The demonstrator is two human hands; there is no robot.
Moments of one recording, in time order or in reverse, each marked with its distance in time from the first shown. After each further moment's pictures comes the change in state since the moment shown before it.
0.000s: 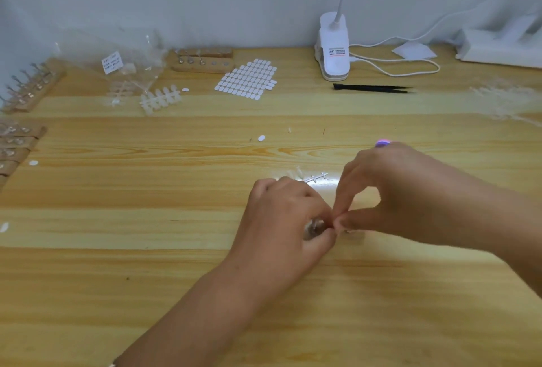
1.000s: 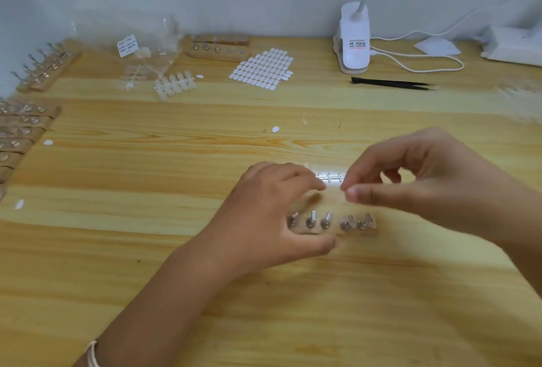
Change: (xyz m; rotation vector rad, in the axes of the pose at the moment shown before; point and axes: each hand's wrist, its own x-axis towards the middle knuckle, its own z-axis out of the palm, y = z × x) left_hand -0.006 -0.027 -0.020 0.017 -0.063 -0.014; right_hand 0.007 0.021 0.010 0.617 0.206 -0.183
